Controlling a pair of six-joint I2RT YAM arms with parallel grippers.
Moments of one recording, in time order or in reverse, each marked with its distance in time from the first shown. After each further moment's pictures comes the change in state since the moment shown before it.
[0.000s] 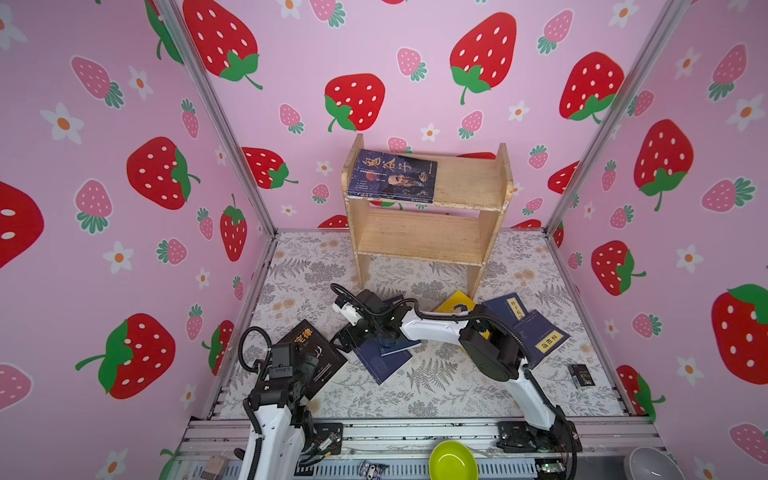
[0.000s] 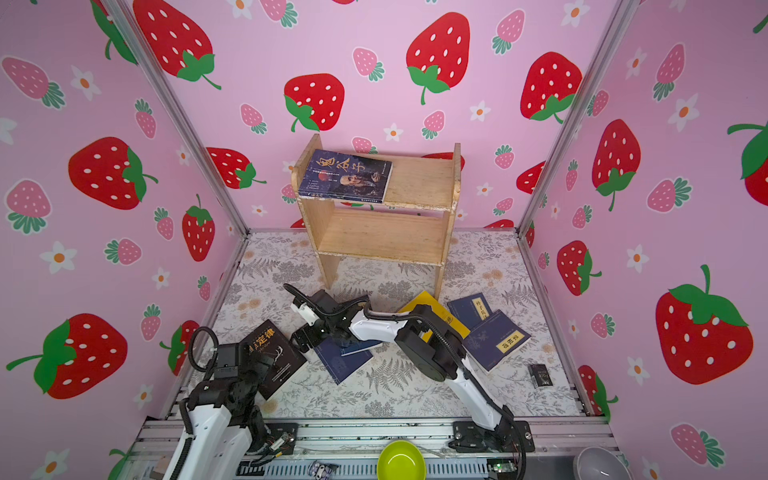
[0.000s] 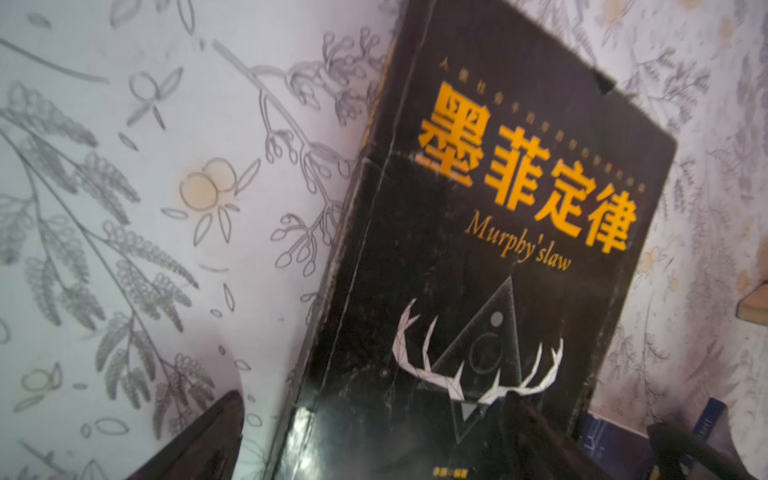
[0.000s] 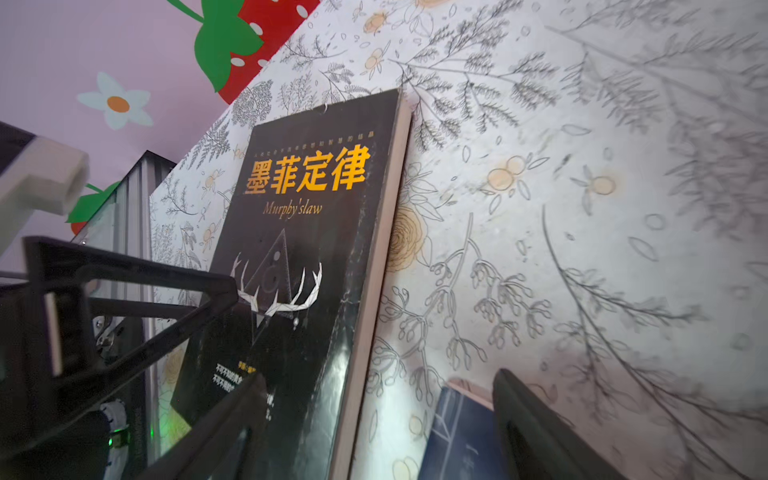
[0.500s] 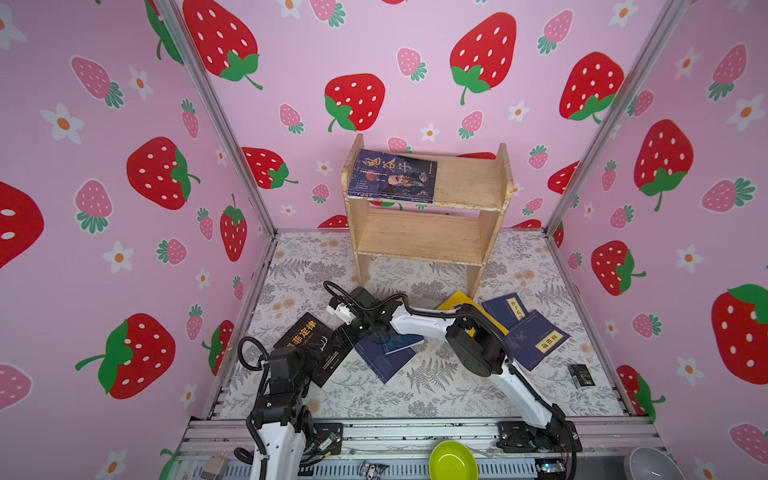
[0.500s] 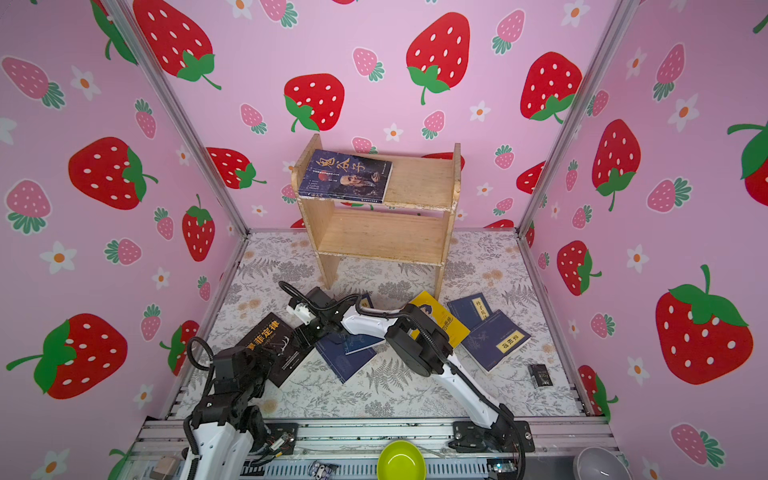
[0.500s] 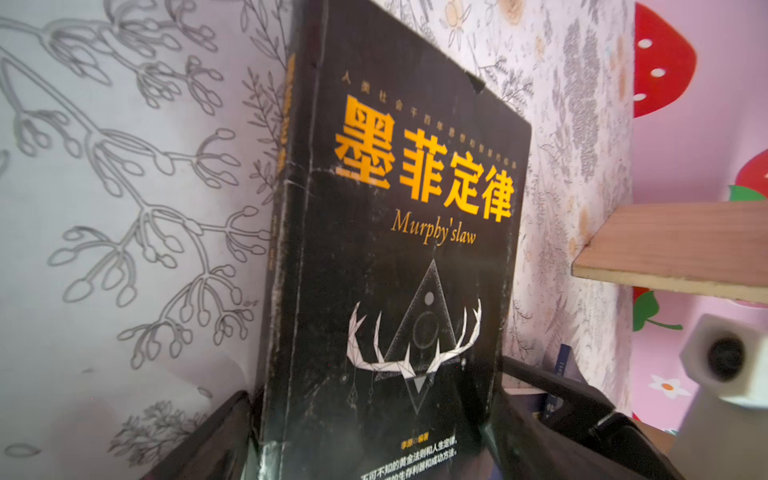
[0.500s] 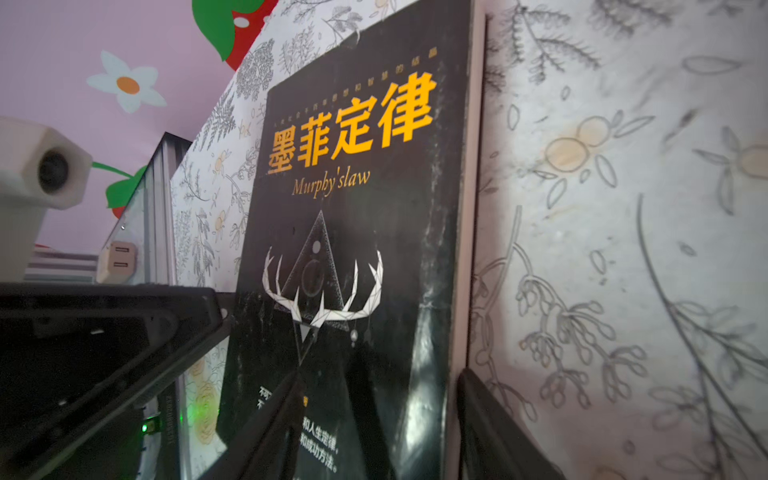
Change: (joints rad) left arm 0.009 -0.204 -0.122 0.182 0.132 -0.014; right arm -0.017 0.130 0.189 -0.143 -0.156 0.021
